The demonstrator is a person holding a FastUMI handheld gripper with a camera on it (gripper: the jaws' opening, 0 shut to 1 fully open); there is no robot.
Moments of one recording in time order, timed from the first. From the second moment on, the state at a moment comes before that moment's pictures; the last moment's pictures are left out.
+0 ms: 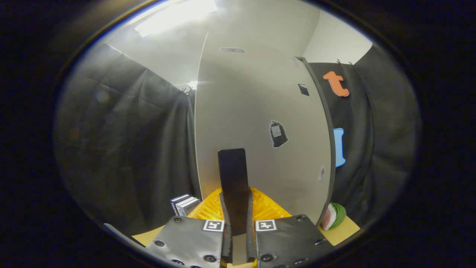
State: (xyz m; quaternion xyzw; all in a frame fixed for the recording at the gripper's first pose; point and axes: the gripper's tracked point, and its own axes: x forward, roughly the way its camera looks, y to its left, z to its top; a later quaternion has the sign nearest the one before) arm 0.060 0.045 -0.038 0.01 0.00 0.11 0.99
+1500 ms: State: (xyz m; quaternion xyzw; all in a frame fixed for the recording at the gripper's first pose) arm 0.043 -0.020 -0.038 0.02 -0.01 -0.04 1.00
